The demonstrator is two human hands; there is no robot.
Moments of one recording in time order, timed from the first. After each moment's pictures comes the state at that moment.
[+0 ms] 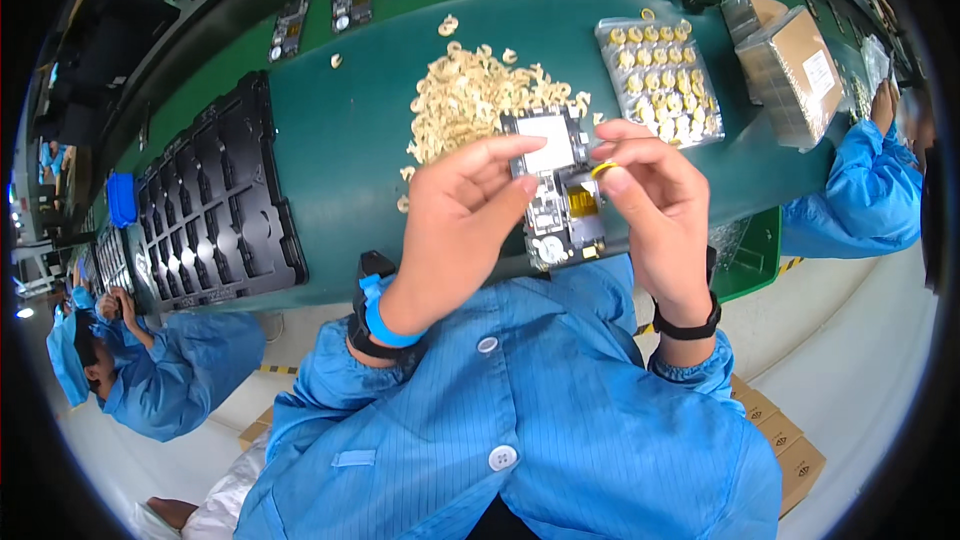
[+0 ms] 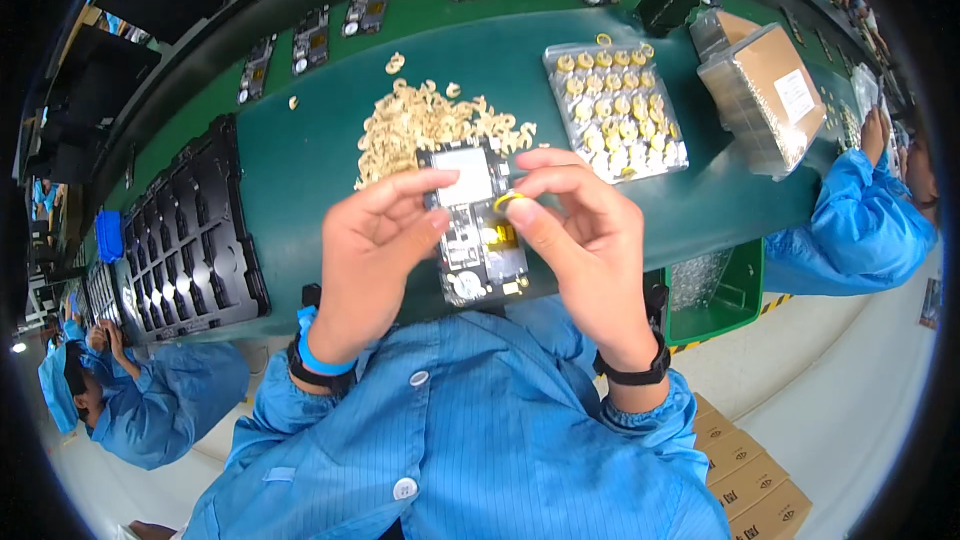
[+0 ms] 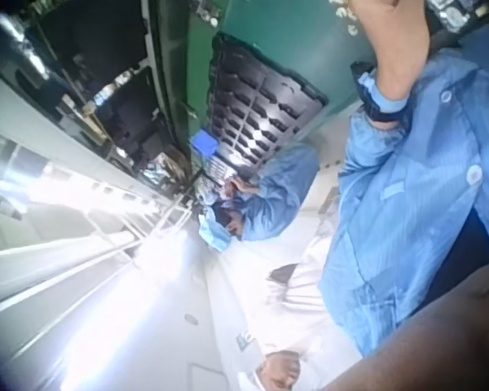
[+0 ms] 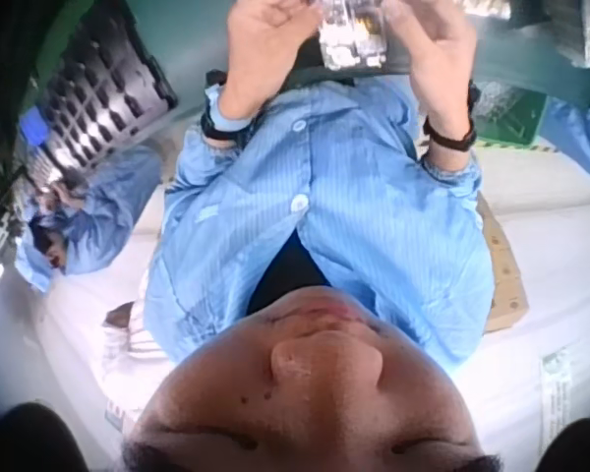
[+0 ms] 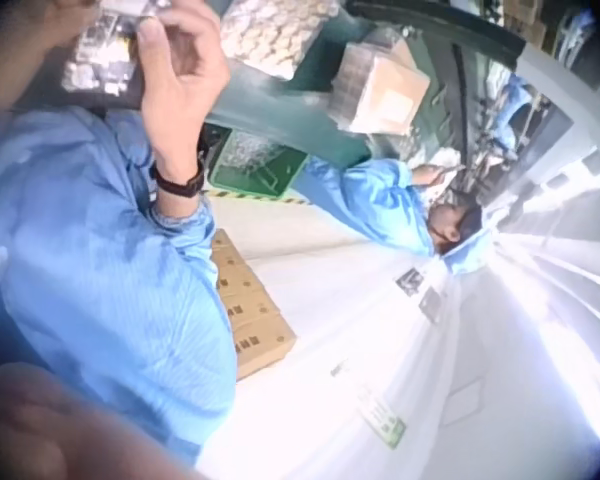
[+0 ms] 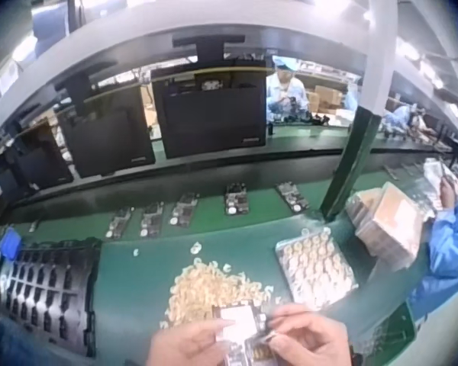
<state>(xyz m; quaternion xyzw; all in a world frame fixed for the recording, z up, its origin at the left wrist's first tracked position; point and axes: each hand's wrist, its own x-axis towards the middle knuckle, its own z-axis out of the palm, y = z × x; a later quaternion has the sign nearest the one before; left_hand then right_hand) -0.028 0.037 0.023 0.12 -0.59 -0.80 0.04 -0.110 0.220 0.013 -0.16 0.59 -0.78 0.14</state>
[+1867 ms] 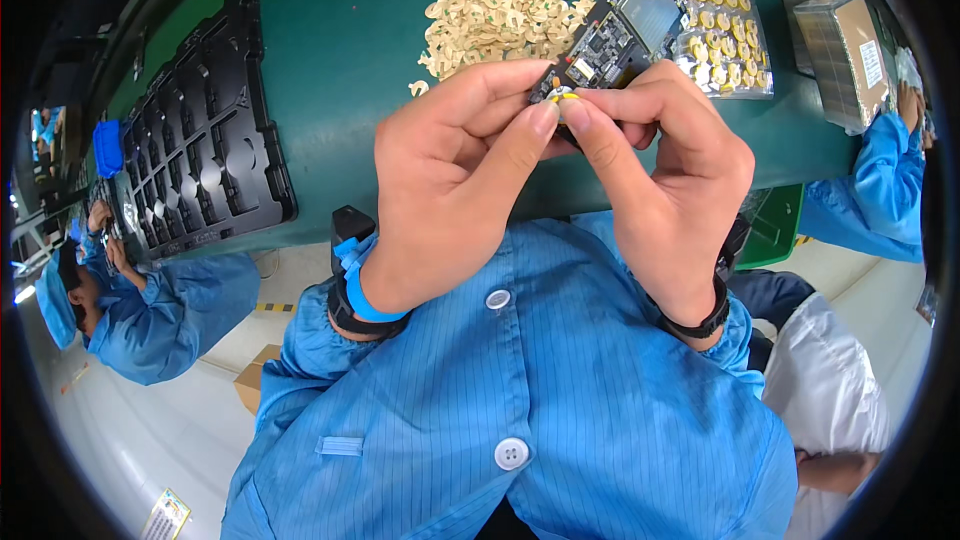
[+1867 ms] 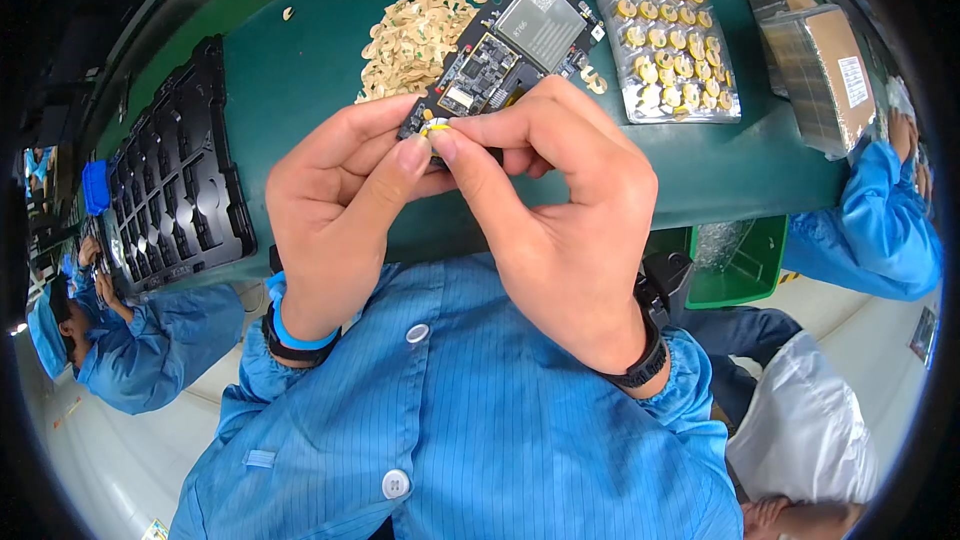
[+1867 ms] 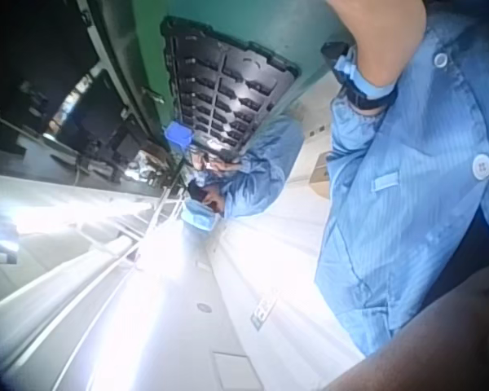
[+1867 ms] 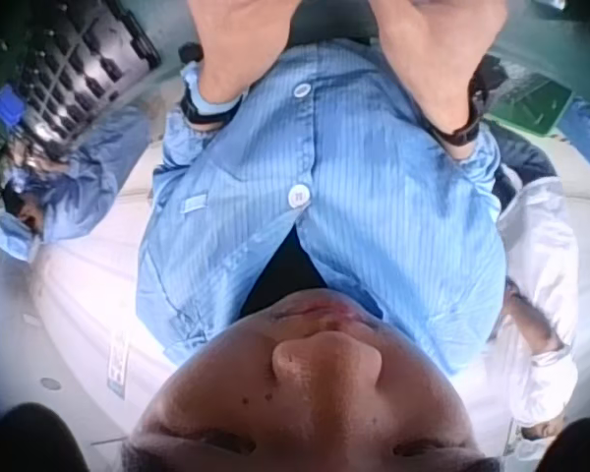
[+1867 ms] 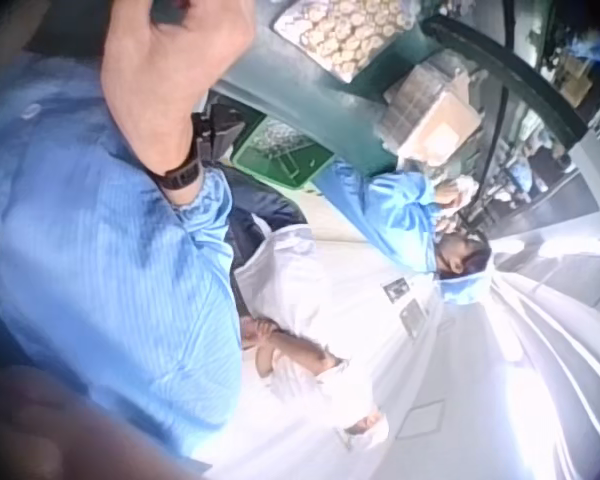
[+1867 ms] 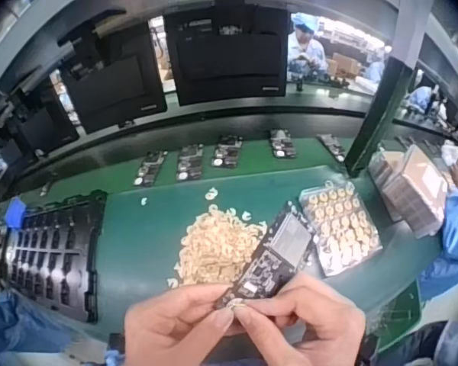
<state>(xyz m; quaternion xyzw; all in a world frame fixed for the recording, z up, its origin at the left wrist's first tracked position) -0.006 0.034 0.021 0.09 -0.59 -0.80 0.13 -0.087 0.180 0.028 -0.29 0.75 -0.59 0.03</state>
